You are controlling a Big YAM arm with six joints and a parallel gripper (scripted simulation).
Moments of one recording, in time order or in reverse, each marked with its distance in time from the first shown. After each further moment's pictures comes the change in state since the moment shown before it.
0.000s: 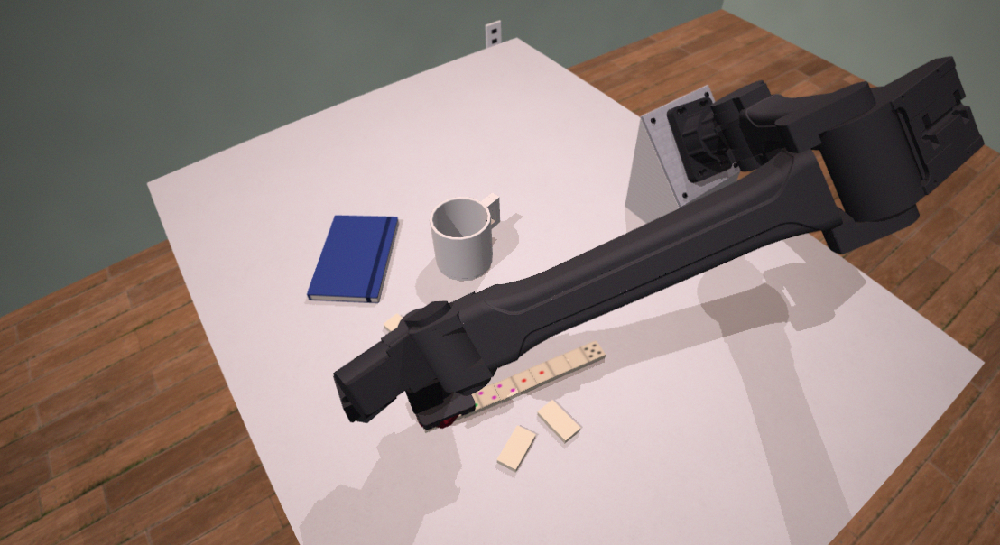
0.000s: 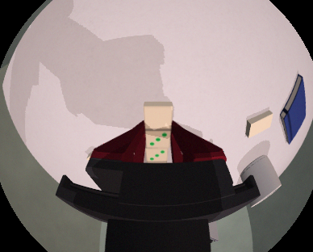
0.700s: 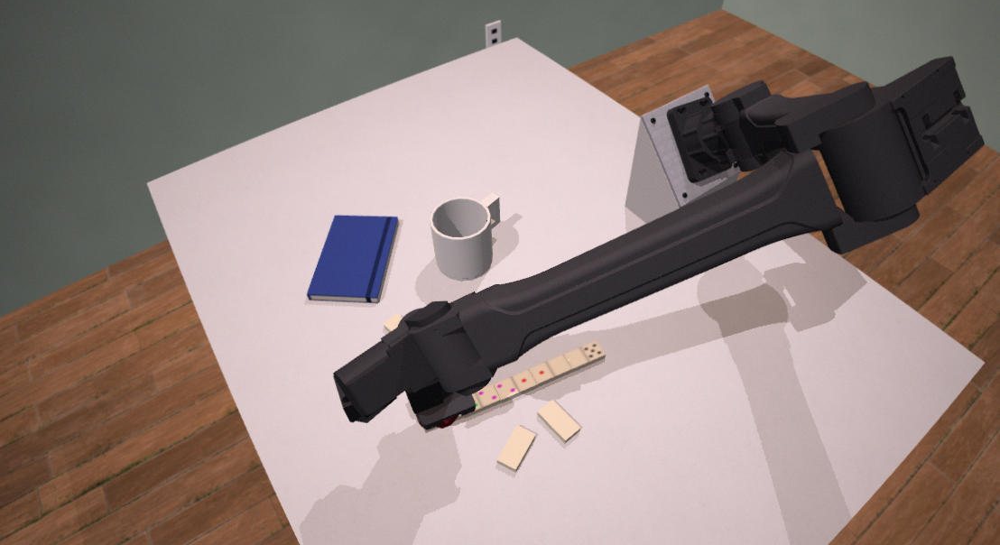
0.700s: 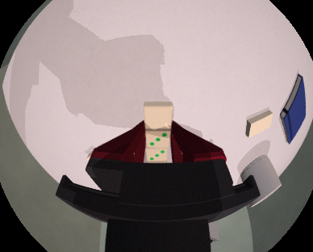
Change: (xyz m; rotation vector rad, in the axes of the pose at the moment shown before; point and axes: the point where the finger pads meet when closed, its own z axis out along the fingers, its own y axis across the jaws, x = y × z) arm 0.000 0.000 0.000 0.000 0.001 0.001
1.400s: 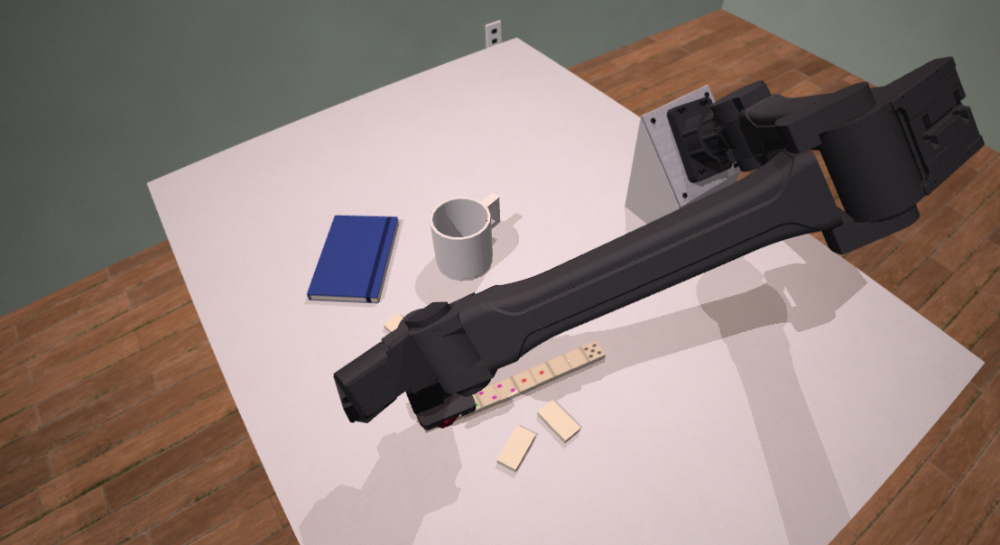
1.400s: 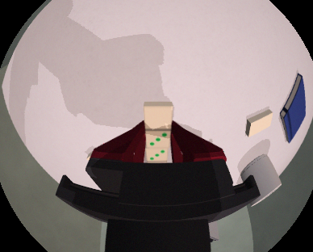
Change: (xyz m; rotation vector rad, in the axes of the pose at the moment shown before) arm 0.000 0.000 0.000 0.005 0.003 0.003
